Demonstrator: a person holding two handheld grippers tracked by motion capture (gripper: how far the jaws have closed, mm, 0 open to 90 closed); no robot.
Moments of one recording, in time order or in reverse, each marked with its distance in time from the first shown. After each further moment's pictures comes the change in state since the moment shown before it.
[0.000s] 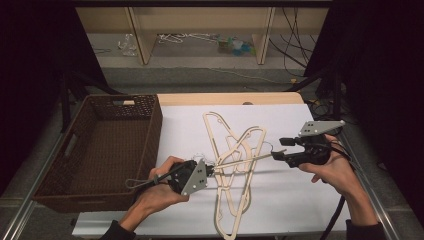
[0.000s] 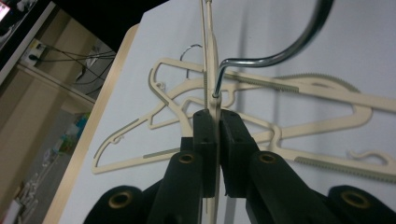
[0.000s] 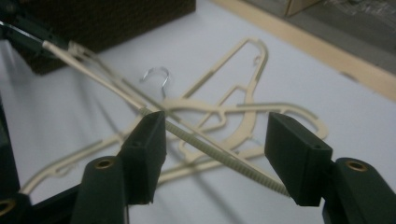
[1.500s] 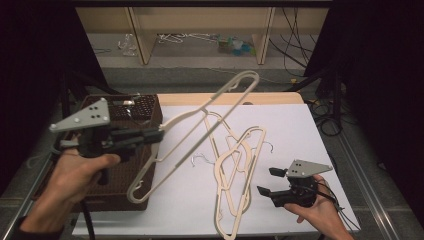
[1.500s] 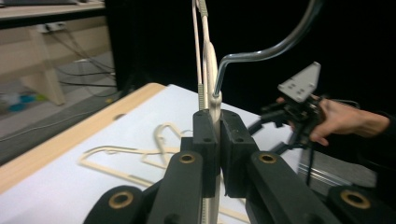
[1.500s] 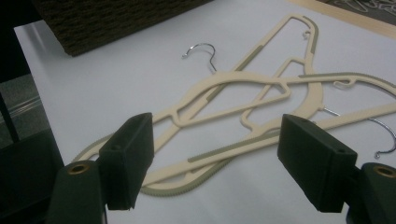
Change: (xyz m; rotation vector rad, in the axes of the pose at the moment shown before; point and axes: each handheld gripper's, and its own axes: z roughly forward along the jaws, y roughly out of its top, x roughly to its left) left arm 0.090 0.007 -0.173 -0.326 -0.049 -0.676; right arm 0.076 -0.057 0.021 -0.048 0.004 0.026
